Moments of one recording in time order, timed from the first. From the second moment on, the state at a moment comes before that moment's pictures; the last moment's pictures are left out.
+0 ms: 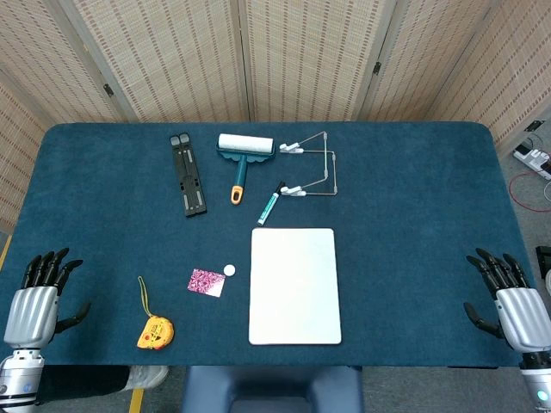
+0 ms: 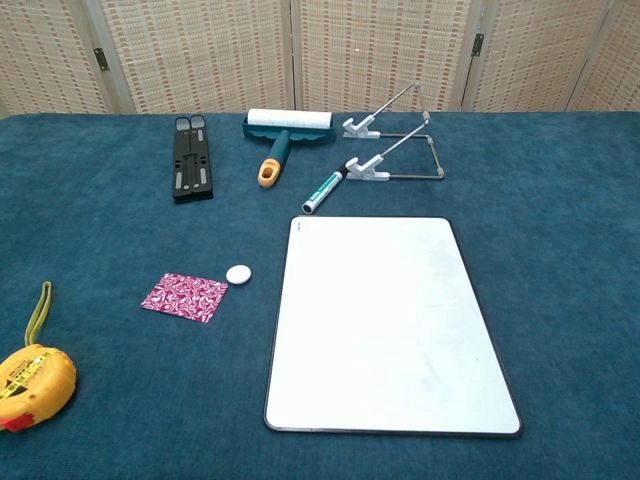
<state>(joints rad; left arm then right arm) -0.15 -1.19 -0.02 -1.73 1.42 1.53 0.20 0.05 -1.09 0.01 -1.56 -1.59 1.49 0.15</state>
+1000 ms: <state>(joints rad) -0.22 -1.22 -0.06 -1.70 1.50 1.42 0.21 0.05 -1.08 0.01 -1.56 -1.60 1.51 0.16</state>
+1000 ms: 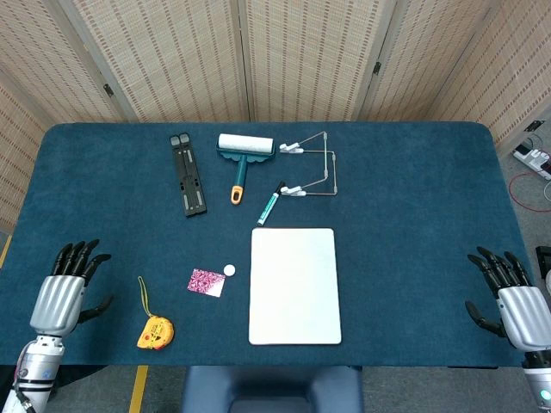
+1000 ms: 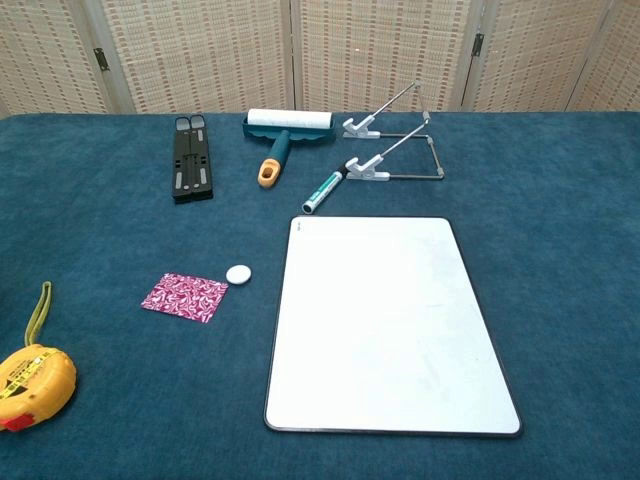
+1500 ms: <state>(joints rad) -0.47 -1.29 -0.09 -1.60 1.57 1.12 0.17 0.04 -1.07 0.01 -1.57 -1.60 1.53 0.15</state>
